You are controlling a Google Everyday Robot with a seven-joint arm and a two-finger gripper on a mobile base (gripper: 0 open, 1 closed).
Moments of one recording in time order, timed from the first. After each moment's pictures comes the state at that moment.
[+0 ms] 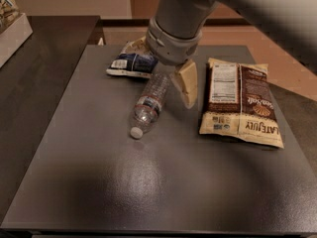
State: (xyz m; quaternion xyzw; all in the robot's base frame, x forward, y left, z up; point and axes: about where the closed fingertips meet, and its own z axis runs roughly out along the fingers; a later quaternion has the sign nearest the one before) arm 0.525 -0.008 0.921 -0.92 0.36 -0.06 0.15
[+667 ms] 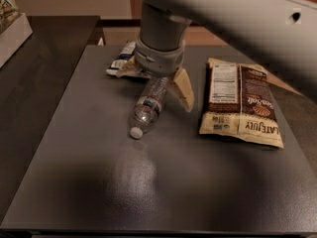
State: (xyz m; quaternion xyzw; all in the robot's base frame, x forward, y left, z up) arm 0.520 0.005 0.885 -0.96 0.25 -0.05 0.08
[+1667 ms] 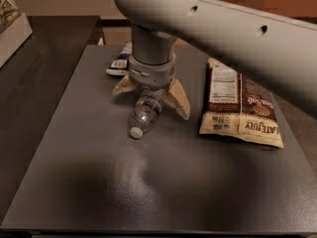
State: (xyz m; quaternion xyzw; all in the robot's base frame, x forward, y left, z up) arm 0.510 0.013 0.850 -0.98 0.20 -0.02 0.04
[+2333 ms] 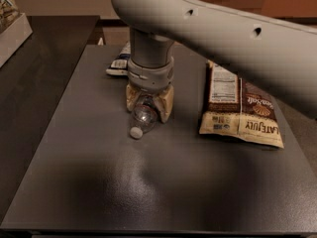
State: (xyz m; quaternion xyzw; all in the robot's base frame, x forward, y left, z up) arm 0.508 0.015 0.842 -0.98 0.20 -0.01 0.03
